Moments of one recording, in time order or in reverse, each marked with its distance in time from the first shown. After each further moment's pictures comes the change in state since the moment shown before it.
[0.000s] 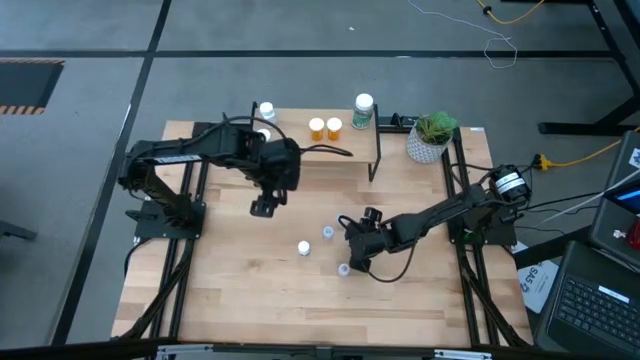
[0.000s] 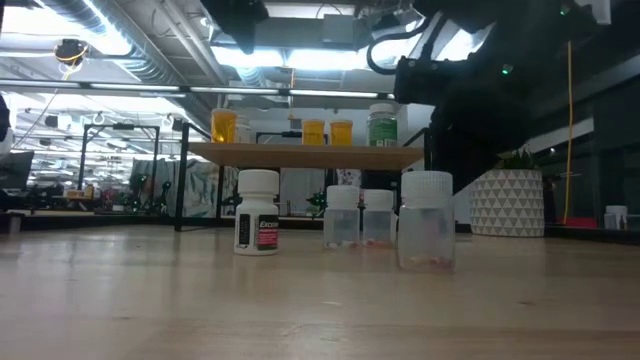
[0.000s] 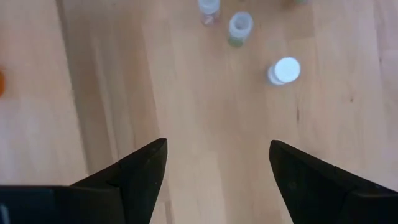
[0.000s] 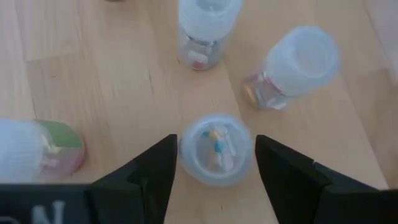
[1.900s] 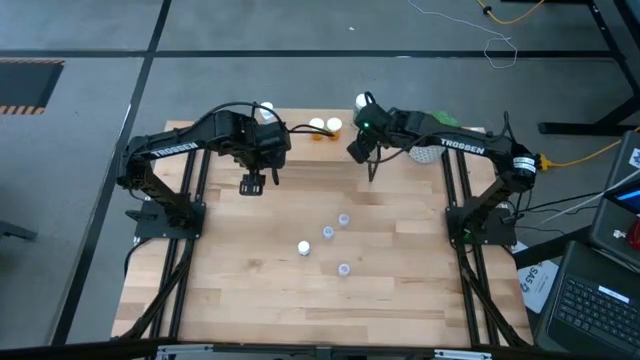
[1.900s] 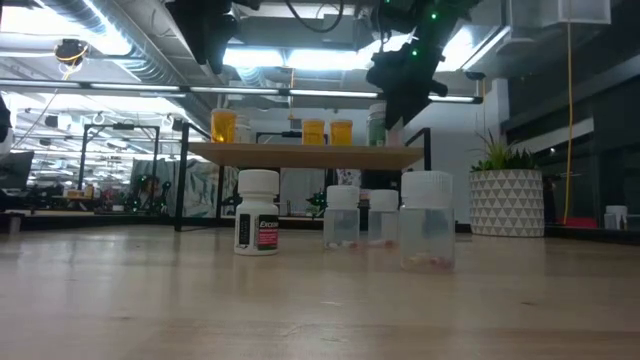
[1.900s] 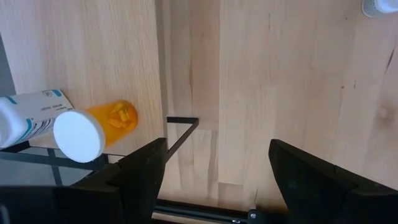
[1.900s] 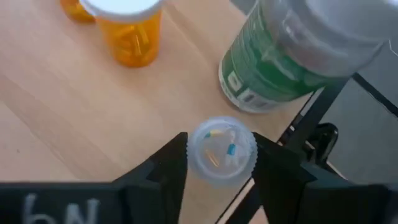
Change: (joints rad) left arm 0.138 -0.024 0.000 -0.192 -0.194 0.024; right arm -0.730 -0.115 0.458 -0.446 0.021 -0.272
